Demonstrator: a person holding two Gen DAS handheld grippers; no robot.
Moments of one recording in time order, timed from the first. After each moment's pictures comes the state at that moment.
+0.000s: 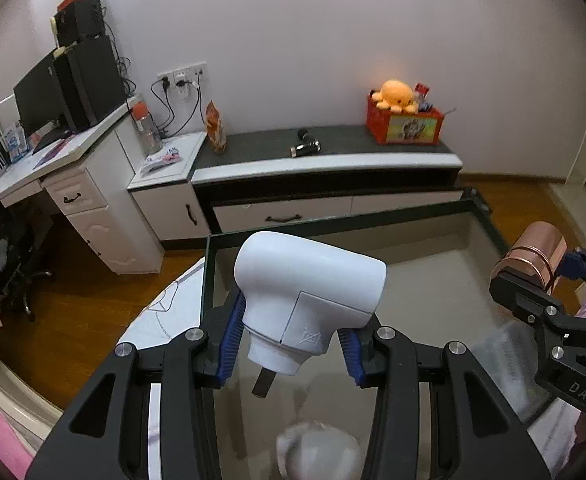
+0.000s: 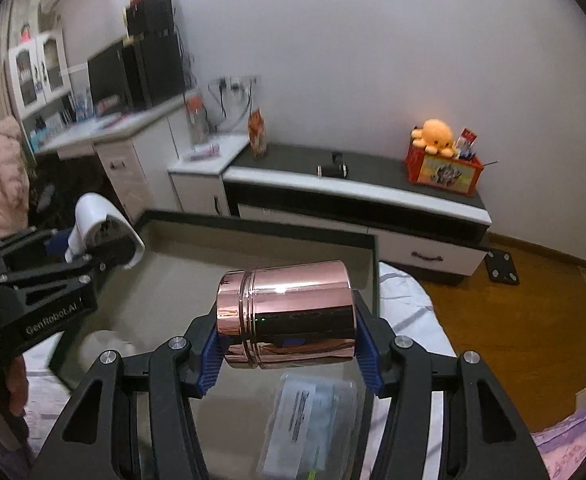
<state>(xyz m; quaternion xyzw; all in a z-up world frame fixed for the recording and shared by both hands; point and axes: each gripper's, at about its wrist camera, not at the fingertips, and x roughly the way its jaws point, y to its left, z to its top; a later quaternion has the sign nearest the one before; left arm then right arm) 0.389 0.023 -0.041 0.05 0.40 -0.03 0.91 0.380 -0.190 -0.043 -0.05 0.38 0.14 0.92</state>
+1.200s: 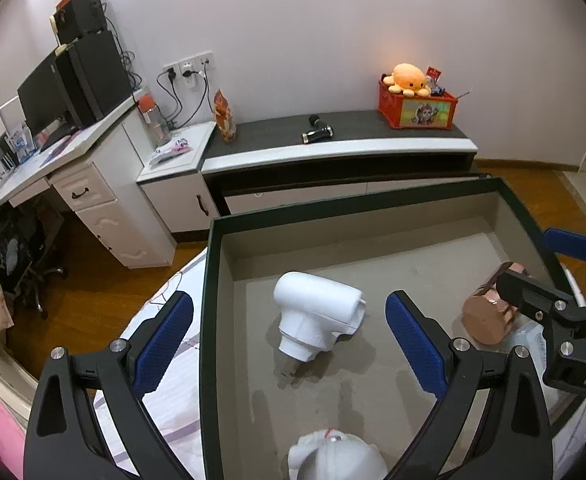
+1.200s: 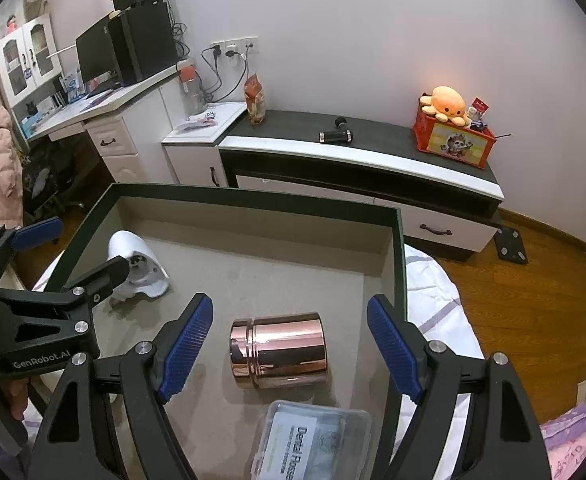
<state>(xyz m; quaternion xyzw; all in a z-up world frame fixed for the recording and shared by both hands) 0.391 0.023 -0.053 0.06 0.41 -0.01 0.91 0.411 -0.190 -0.064 -0.03 0.42 0.13 0.90</state>
